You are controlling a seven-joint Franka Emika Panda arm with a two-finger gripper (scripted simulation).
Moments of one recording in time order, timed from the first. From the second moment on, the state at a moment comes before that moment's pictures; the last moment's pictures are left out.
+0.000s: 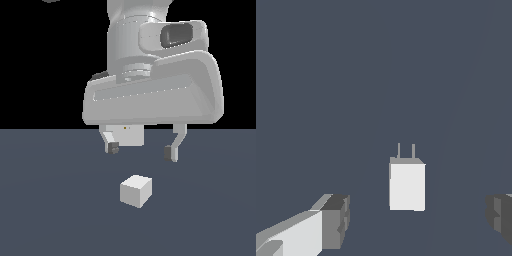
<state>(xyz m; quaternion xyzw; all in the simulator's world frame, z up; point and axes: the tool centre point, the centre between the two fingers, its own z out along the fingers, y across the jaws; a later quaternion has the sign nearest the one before) -0.112 -0.014 0.067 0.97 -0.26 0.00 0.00</state>
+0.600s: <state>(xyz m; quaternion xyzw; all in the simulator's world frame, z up) -0.116 -0.013 0.055 0.96 -0.27 0.00 0.00</state>
